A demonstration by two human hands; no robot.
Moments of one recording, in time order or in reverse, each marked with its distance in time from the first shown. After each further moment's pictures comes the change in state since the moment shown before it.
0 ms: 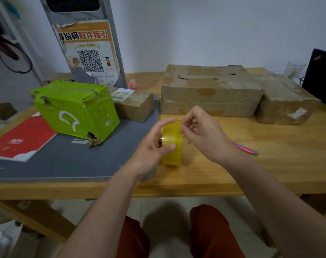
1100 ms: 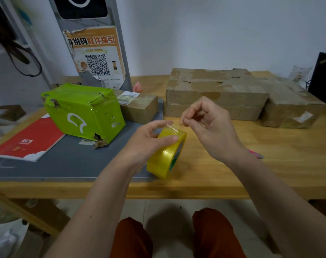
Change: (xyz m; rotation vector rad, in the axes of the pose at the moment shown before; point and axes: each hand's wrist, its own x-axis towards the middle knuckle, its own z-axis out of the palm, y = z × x) left_hand -0.005 0.043 -0.014 0.106 0.128 -0.230; right_hand 0.001 -0.023 -0.007 0.264 0.139 -0.208
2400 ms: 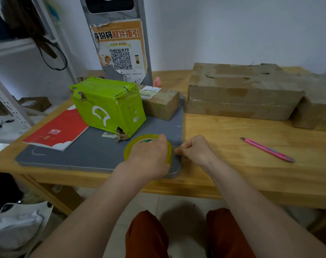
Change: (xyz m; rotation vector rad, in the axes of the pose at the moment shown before) left_hand -0.020 -0.015 -0.024 1.465 0.024 -0.117; right_hand -0.002 0.068 0.094 -0.155 -0.234 0.757
